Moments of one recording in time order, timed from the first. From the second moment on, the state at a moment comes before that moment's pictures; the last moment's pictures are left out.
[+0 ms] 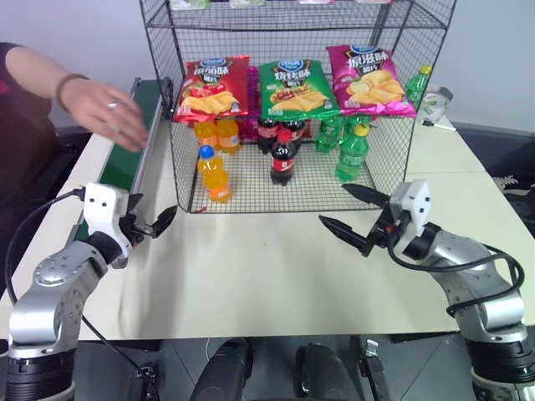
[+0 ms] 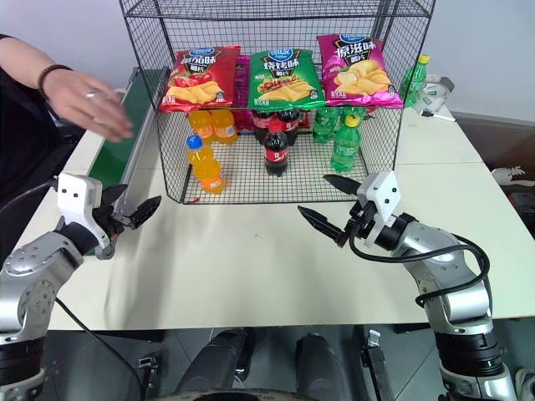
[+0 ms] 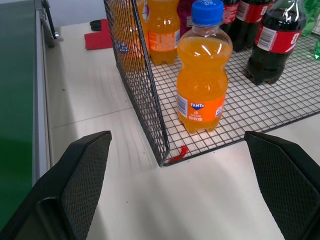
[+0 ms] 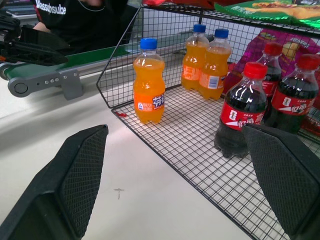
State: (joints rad) left arm -0.06 0.59 0.33 -0.33 -0.49 0.57 -0.46; right arm -0.15 -0.59 -0.12 -0.36 0.51 0.34 0.77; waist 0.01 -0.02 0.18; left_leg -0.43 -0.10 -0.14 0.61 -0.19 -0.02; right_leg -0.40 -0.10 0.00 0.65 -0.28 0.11
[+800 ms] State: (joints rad) left arm -0.08 0.55 0.33 -0.32 -0.46 0.51 -0.44; right arm -0.15 -0.56 -0.10 -0.35 0.49 0.30 0.78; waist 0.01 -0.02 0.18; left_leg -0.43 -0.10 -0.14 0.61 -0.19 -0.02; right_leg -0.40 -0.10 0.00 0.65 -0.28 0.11
